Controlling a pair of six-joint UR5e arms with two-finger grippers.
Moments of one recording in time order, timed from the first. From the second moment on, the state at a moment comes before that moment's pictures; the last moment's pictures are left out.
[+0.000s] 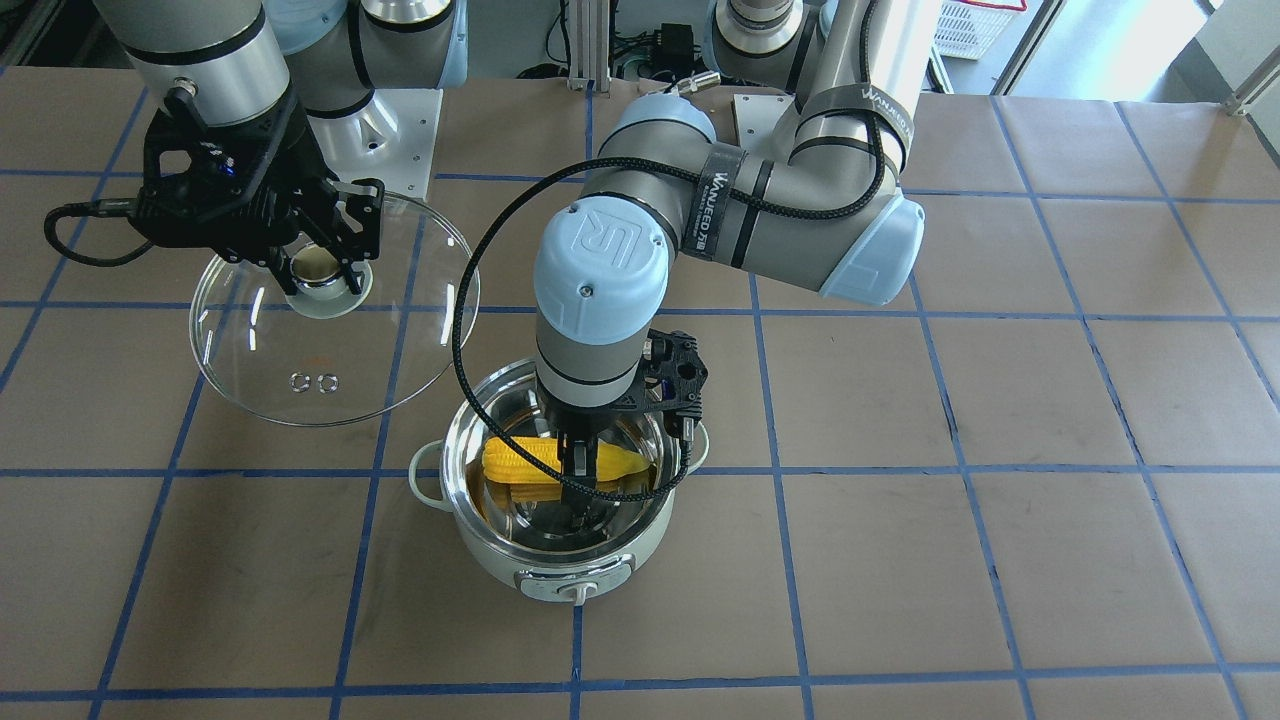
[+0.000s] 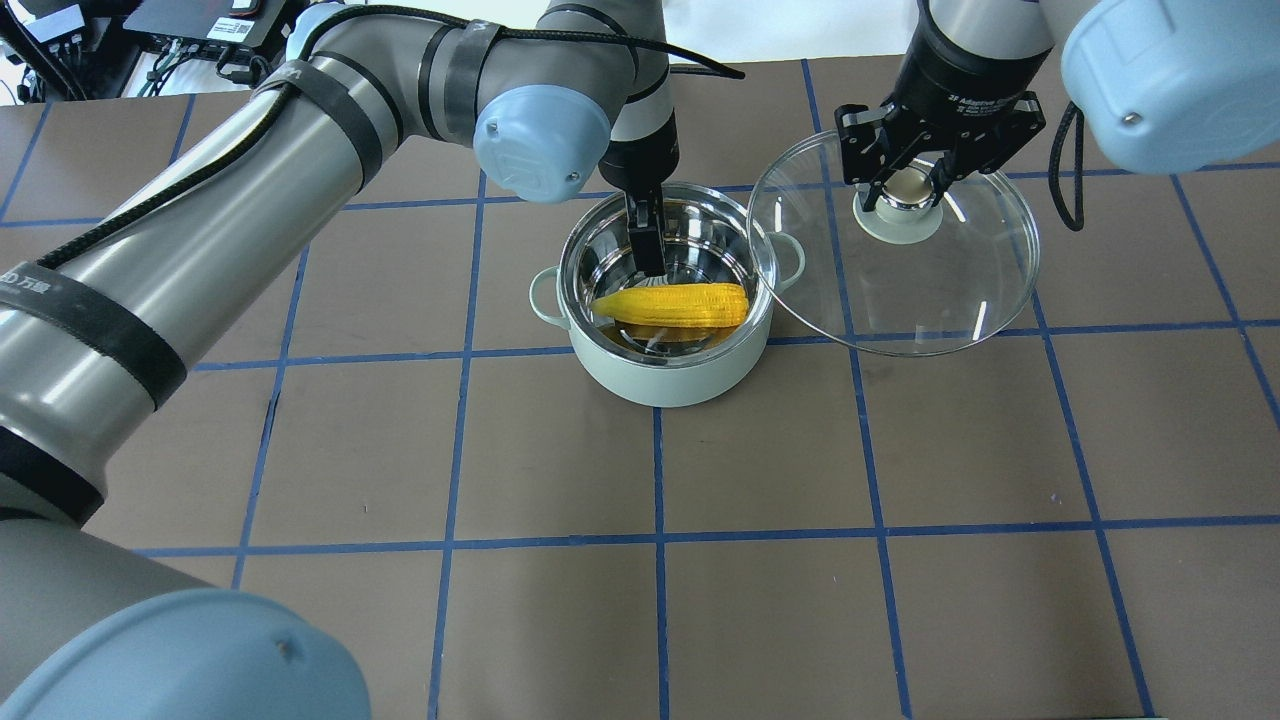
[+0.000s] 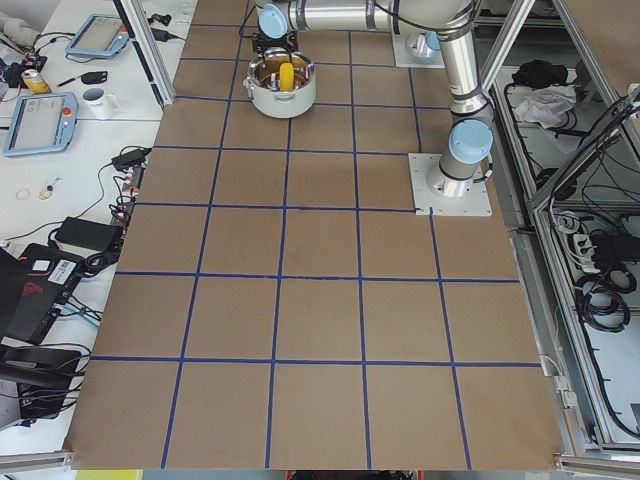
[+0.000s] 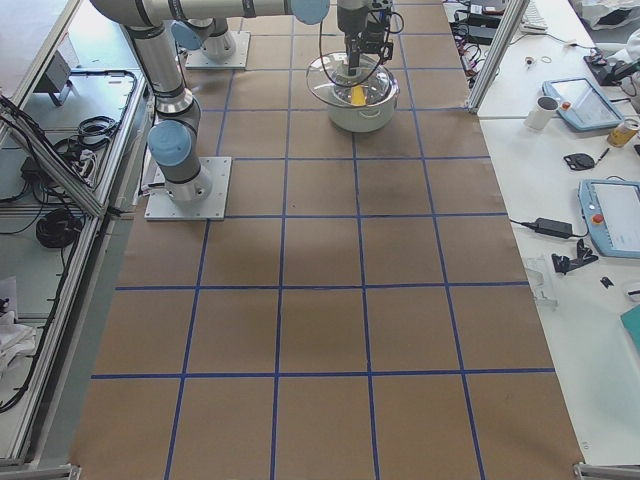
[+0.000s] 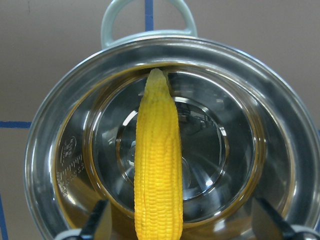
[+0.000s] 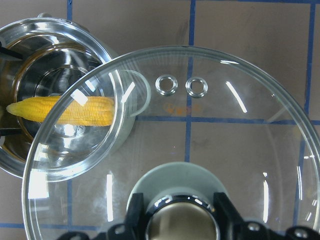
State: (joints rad) left arm -1.92 -2.08 -1.29 -1.36 1.48 -1.93; right arm 1.63 -1.54 1.53 -1.63 -1.56 0.02
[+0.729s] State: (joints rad) left arm -1.85 -1.90 -1.37 -1.37 1.48 -1.64; right arm 1.63 -1.54 1.53 -1.63 -1.57 0.02
